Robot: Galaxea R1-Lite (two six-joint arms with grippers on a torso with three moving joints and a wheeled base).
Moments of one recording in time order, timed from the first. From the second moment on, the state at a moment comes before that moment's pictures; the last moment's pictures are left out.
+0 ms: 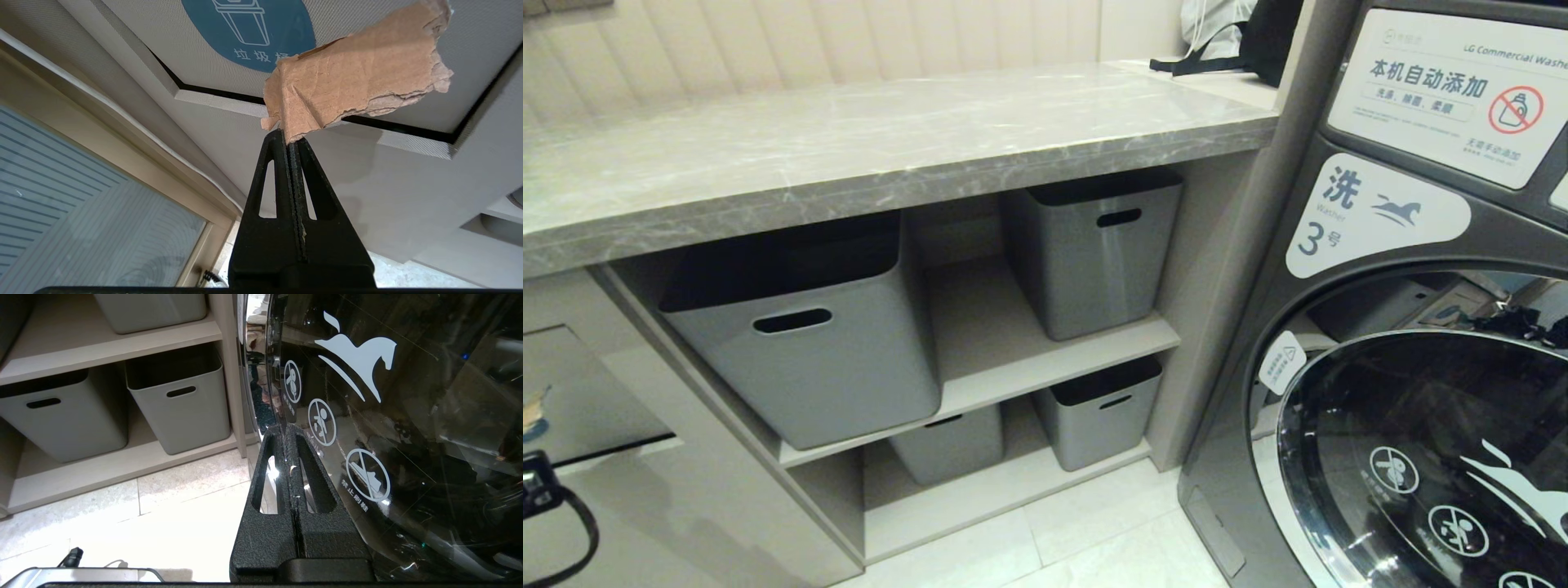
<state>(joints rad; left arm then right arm) 0.51 1.56 -0.18 -1.19 0.32 0.13 0.00 0.00 0.00 0.01 -0.01 0.02</state>
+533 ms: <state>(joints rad) 0.53 1.69 -0.22 -1.29 0.25 0.15 0.00 0.00 0.00 0.01 -0.01 0.02</state>
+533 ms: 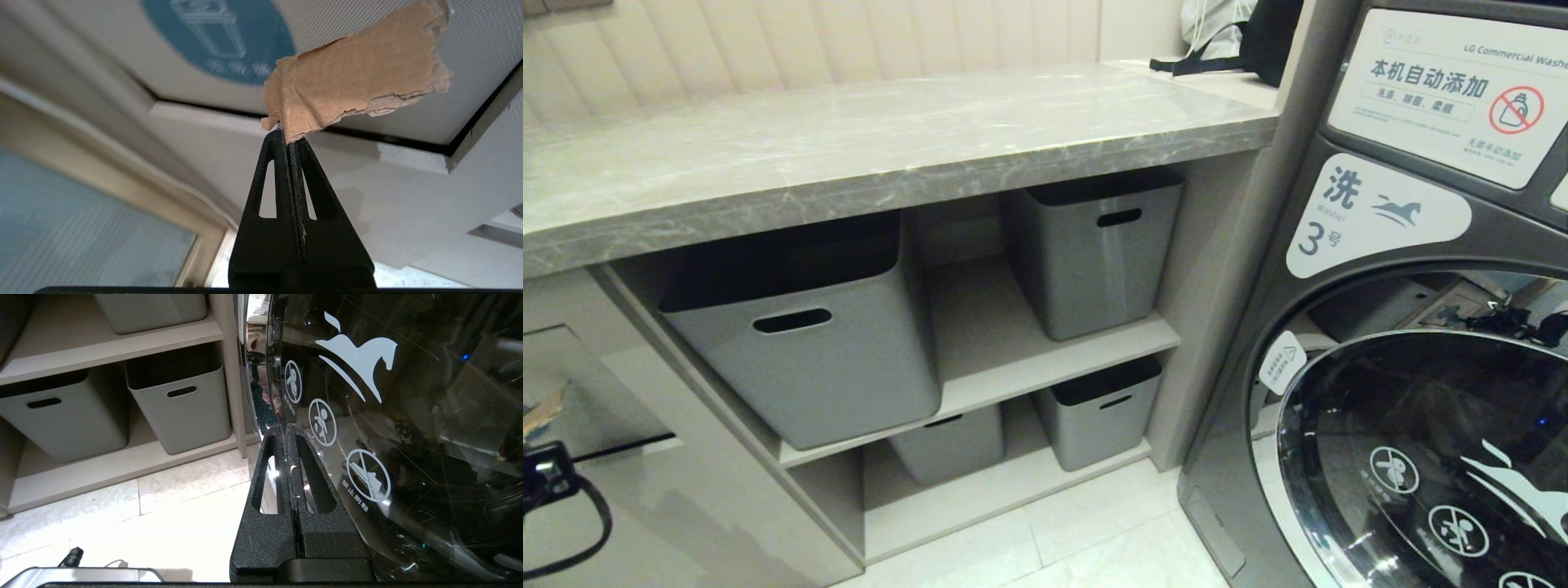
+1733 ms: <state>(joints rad) 0.62 1.91 -0.25 -1.52 0.08 0.17 0.00 0.00 0.00 0.01 -0.01 0.02</state>
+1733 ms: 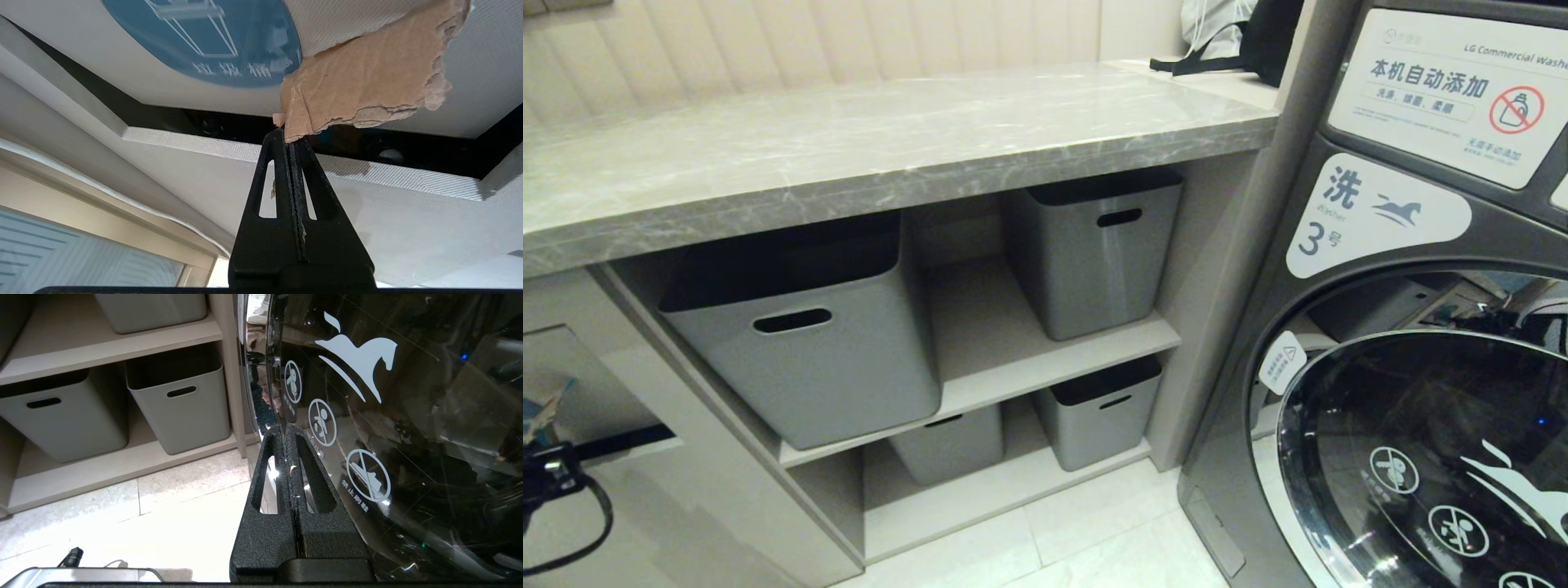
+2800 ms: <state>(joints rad) 0.62 2.06 -0.47 -1.52 0.03 0.18 0.00 0.00 0.00 0.01 -0.01 0.02</state>
